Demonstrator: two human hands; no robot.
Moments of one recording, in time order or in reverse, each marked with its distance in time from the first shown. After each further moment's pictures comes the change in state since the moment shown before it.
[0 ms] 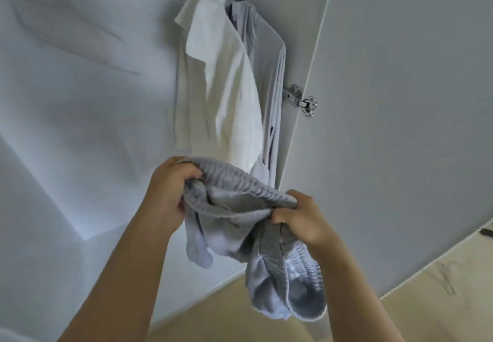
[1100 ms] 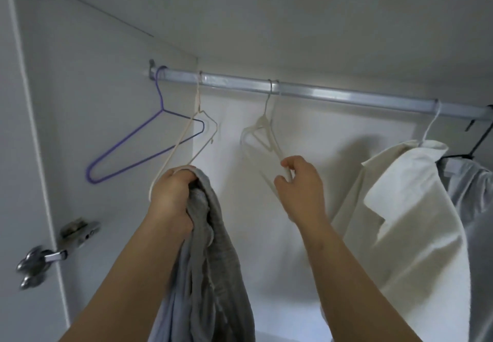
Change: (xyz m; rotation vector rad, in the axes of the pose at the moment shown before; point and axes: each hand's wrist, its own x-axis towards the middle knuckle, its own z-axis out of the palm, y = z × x) left_hand 0.097 0.166 -0.158 -0.308 0.783 0.421; right_hand 0.184 -0.261 0.225 -0.193 -0.095 -0.935
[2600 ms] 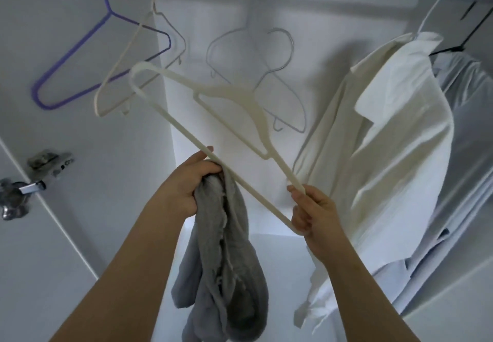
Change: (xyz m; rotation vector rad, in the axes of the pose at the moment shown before) left_hand -0.032 -0.081 -0.033 0.151 -0.359 -0.472; right_hand -0.160 0.082 -0.012 0.852 -0.167 0.593
